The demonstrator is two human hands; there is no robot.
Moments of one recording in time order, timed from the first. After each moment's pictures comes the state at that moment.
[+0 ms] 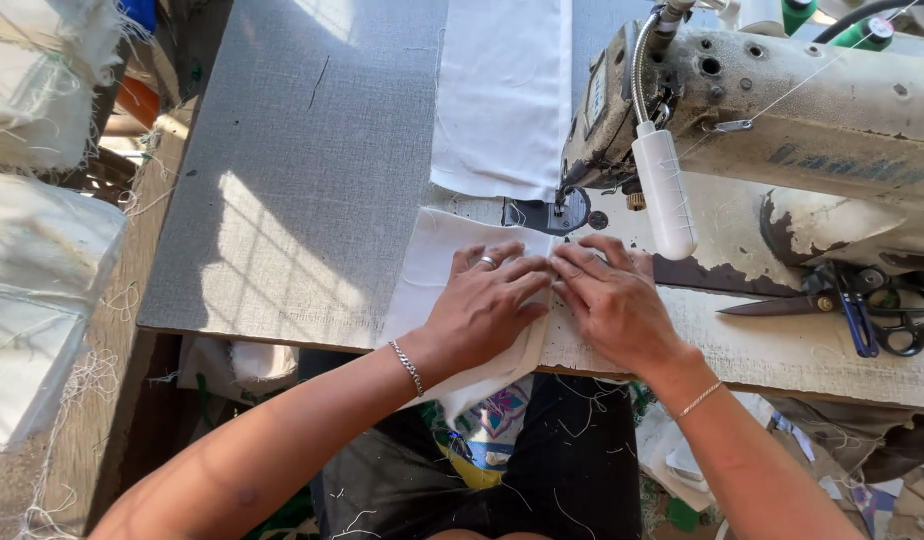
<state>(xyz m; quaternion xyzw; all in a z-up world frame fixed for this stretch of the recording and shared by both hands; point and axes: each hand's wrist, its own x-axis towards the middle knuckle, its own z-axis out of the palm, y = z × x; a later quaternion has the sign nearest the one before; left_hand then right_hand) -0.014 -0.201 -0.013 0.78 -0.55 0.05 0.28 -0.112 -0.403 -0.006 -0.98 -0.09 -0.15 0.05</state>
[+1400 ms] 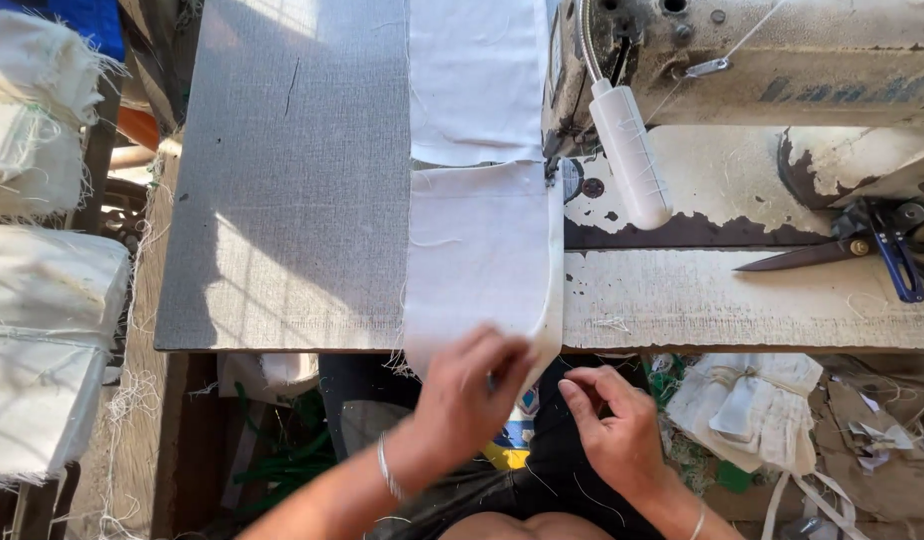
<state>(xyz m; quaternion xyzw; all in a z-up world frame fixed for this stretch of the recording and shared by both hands) -0.101 -0.168 0.021 0.76 -0.42 0.00 0.50 -0.235 -0.318 -0.029 -0.87 0.13 -0.19 0.44</state>
